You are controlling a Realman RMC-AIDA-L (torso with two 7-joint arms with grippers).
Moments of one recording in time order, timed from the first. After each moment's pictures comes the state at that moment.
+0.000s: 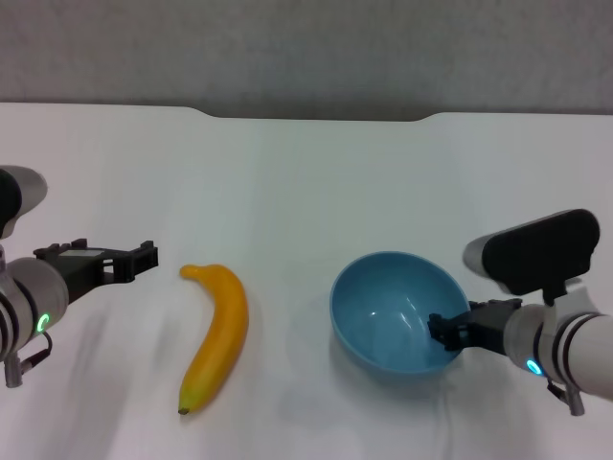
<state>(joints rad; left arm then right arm) -0.07 -2.03 -1.31 -1.53 -0.13 0.55 2.84 0.34 2.01 1.07 1.21 0.18 -0.55 -2.79</state>
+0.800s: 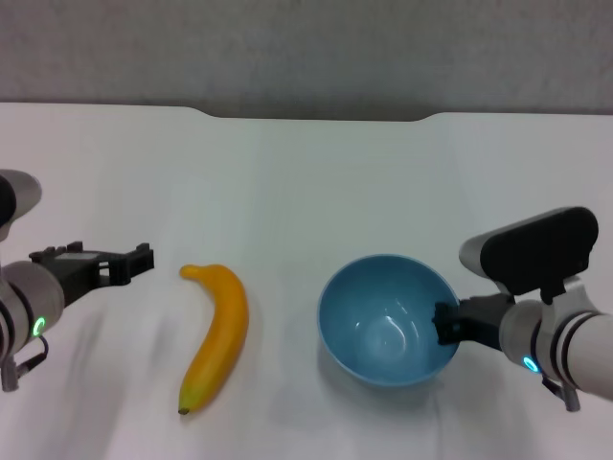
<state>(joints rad) -0.06 -2.03 -1.32 -1.52 -0.13 0.54 2.84 0.32 2.01 1.07 1.24 0.18 -0.52 -2.82</state>
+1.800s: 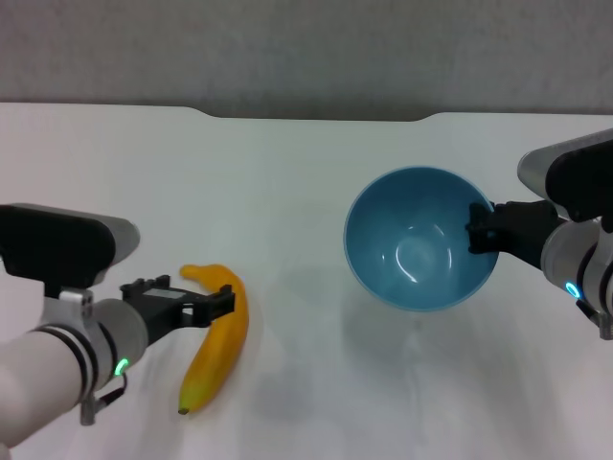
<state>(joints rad) -0.11 -2.04 -1.15 -1.41 -0.16 0.44 2.84 0.23 2.01 1.21 1.44 0.04 -0.46 -2.82</state>
